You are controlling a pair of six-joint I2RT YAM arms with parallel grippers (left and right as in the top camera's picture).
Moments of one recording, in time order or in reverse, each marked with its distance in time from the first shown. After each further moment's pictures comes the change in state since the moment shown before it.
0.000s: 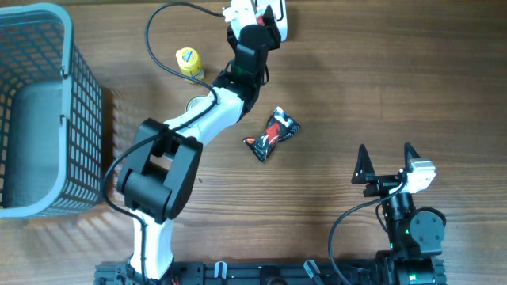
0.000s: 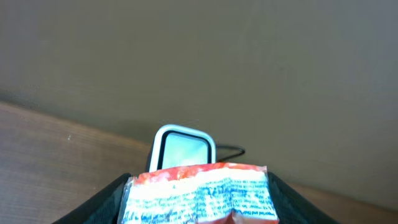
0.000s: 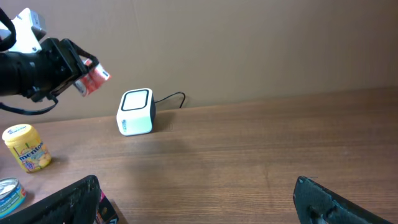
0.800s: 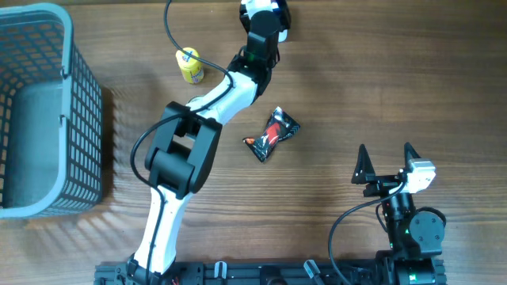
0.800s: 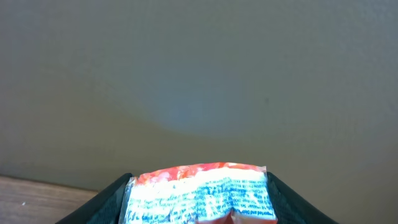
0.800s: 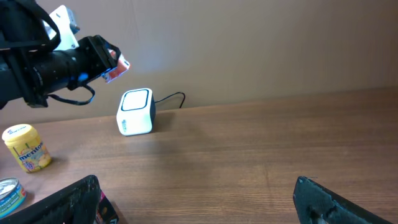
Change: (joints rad) left arm 0.002 0.245 0.304 0.081 -0.013 0.134; right arm 0.000 0.000 0.000 0.000 0.000 0.000
